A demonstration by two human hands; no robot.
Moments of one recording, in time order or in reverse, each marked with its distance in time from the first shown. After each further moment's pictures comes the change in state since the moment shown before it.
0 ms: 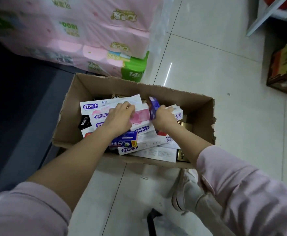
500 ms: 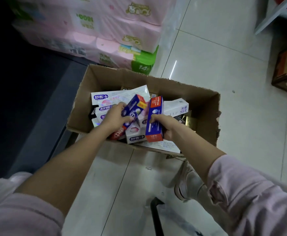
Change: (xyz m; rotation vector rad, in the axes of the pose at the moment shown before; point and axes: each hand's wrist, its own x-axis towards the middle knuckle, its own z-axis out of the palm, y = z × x) left_hand -0.049 -0.027 0.002 -0.615 -0.021 -0.317; right_hand -0.065 -0.009 0.012 1.139 -0.393 0.337
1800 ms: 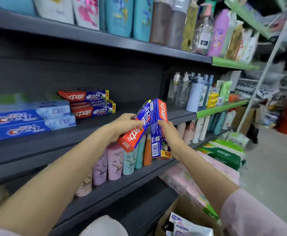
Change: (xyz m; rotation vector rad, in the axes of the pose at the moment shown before) left_hand -0.526 0.131 -0.397 -0.476 0.700 0.187; right_hand -0.484 -0.049 0.330 -0.469 -0.380 -1.176
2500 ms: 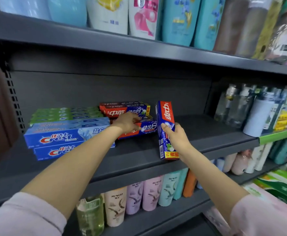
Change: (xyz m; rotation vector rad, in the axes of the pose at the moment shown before) left_hand 0.081 -0.038 -0.158 0.676 0.286 -0.009; right_hand 0.090 -0.030 0.135 -0.085 -0.171 -0.120
